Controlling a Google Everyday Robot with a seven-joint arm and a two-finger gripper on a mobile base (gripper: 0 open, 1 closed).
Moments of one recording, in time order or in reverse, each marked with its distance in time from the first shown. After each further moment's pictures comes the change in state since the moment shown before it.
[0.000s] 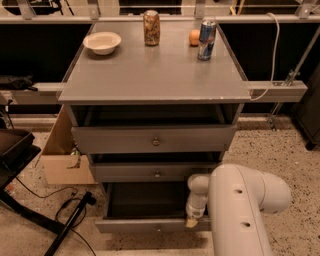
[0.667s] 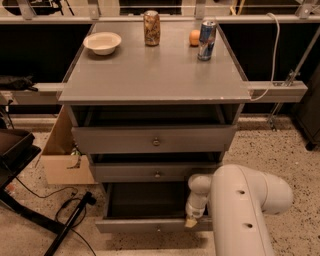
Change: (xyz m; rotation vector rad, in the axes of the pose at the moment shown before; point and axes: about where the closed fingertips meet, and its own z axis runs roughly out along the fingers) arm -0.004 0.003 -0.001 -0.001 -0.023 0.020
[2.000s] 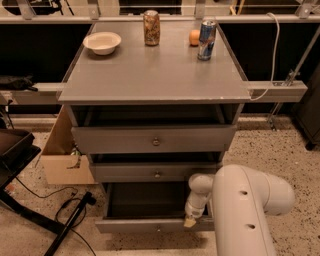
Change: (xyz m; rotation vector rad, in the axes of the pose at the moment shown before) arm -0.007 0.001 -0.003 0.000 -0.033 0.027
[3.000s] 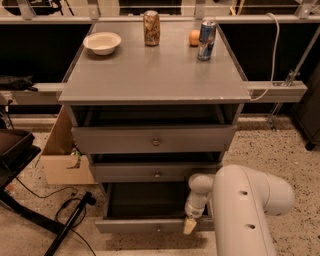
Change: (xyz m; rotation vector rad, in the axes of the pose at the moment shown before) arm 0.000 0.000 0.000 0.000 0.000 0.000
